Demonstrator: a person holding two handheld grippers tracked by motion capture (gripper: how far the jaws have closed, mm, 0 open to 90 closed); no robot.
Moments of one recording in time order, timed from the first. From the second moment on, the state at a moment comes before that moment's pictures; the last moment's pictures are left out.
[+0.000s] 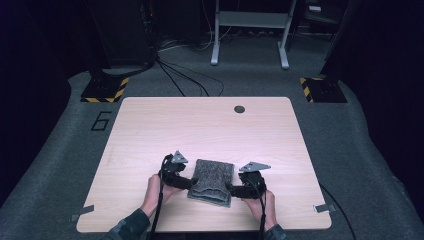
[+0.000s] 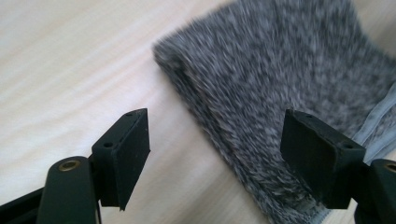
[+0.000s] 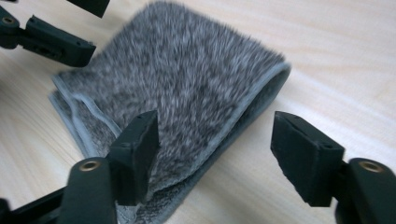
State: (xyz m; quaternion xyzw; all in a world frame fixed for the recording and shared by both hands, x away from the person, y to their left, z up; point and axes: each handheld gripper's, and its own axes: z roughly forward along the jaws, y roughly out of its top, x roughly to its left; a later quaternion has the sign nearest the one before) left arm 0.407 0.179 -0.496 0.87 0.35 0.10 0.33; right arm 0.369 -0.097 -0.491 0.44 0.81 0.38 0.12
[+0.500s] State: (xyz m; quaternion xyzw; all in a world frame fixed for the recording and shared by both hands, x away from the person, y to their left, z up) left arm 0.380 0.183 -0.513 0.87 0.35 0.12 0.31; right arm 0.364 -0.090 -0.515 0.41 0.84 0.32 0.13
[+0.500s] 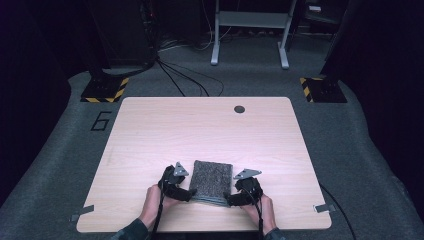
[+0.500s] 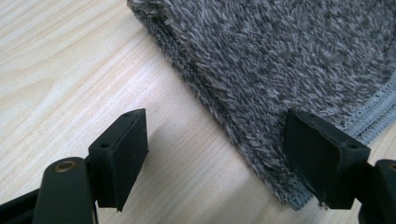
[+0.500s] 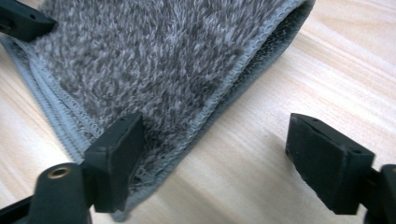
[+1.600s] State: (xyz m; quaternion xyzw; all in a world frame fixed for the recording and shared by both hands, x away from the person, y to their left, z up) left arm 0.410 0.168 -0.516 0.86 0.38 0.13 0.33; right arm 0.417 -0.109 -0.519 0.42 0.84 0.32 0.14
